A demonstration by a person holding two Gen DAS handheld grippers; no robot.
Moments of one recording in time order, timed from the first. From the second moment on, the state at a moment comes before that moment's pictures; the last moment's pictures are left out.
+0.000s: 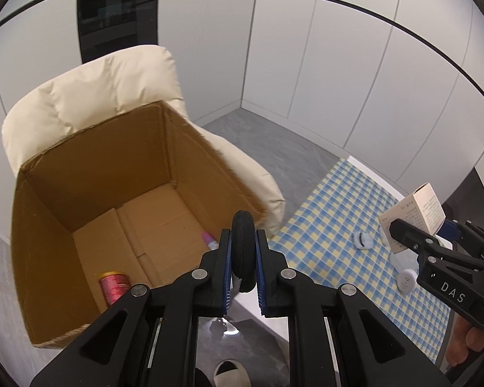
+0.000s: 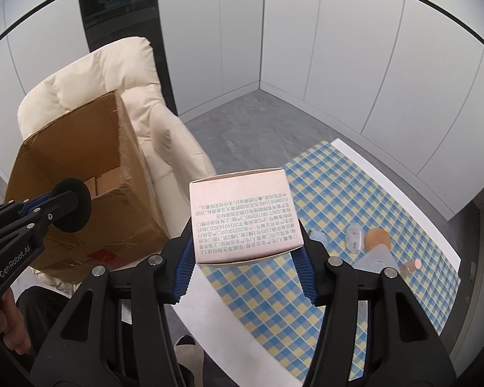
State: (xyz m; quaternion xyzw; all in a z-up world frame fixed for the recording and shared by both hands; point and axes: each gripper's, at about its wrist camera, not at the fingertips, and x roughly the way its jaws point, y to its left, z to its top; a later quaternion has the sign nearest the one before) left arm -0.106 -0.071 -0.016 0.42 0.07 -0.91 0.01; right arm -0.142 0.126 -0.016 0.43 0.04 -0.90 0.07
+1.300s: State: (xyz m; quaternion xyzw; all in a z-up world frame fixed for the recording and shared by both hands) left arm -0.063 -0.206 -0.026 0.40 0.11 -0.90 0.11; right arm -0.150 -0.031 -0.014 0.42 0.09 -0.88 0.18
